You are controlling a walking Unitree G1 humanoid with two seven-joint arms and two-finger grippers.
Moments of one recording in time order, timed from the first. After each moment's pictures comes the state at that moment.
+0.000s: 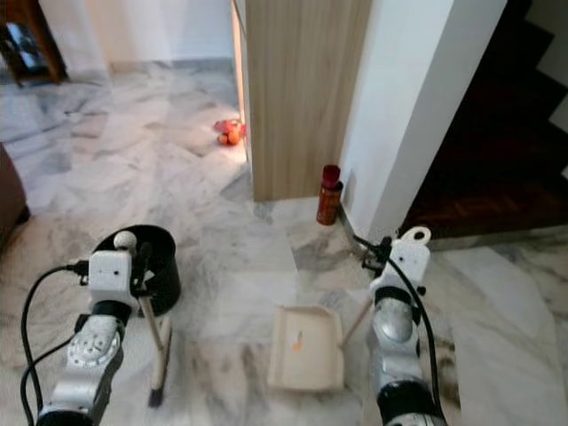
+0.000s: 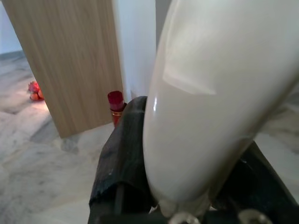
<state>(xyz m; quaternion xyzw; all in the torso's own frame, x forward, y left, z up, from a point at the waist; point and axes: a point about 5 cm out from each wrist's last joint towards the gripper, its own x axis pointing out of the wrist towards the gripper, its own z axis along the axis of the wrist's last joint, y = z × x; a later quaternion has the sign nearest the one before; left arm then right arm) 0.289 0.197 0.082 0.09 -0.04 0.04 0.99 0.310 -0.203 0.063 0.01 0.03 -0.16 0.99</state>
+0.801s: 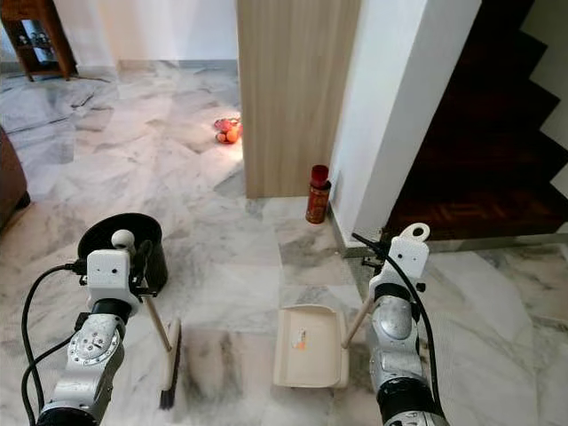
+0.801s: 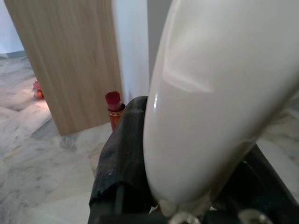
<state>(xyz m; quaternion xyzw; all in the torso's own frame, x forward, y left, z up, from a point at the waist) 0.289 0.198 0.080 0.08 -0.04 0.05 0.99 0.312 -0.202 0.065 0.01 0.02 -0.16 0.99</state>
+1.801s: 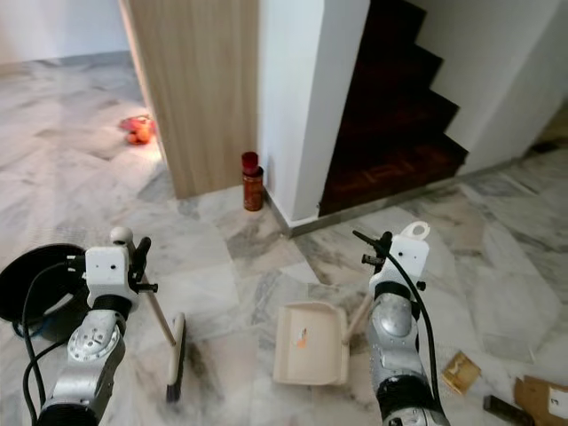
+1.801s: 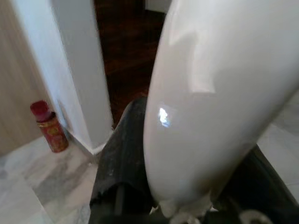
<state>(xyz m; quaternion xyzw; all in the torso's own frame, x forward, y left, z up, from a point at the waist) 0.291 0.207 0.082 0.08 -0.04 0.06 0.99 0.317 -0.192 0.069 0.01 0.02 -0.14 0.99</state>
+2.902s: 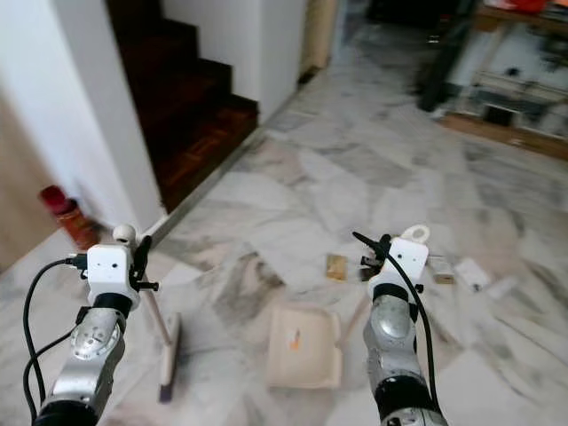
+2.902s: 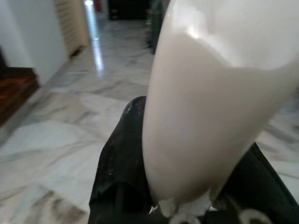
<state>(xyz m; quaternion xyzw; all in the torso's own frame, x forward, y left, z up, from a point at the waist) 0.294 0.198 0.084 0.07 -0.04 0.04 1.00 0.314 -0.199 0.064 0.01 0.03 -0.16 0.99</state>
